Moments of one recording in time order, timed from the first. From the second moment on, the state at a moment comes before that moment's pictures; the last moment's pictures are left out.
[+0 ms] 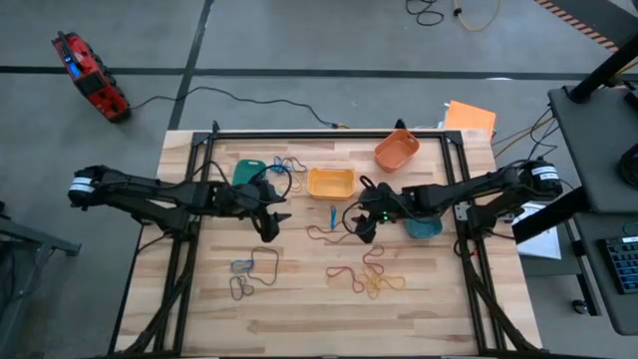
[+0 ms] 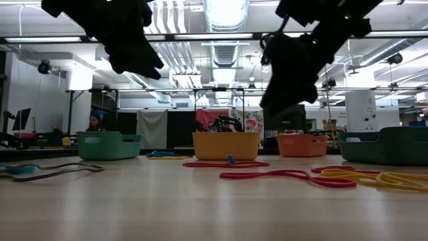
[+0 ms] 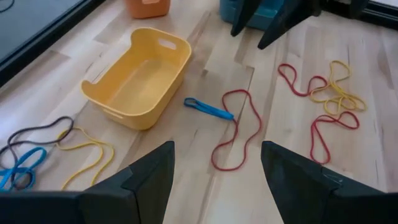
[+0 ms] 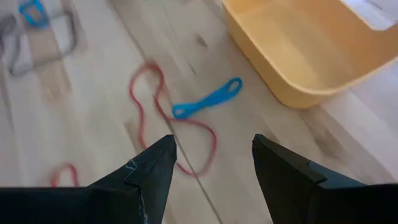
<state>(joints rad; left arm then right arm) -0.05 1.13 0.74 -0.26 -0.25 -0.33 0.01 1.45 0.82 -0.19 0.18 0.52</state>
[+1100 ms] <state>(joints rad) -0.05 0.84 0.69 -0.44 -0.54 -0.13 0.03 2.00 1.39 -0.64 0.24 1.08</state>
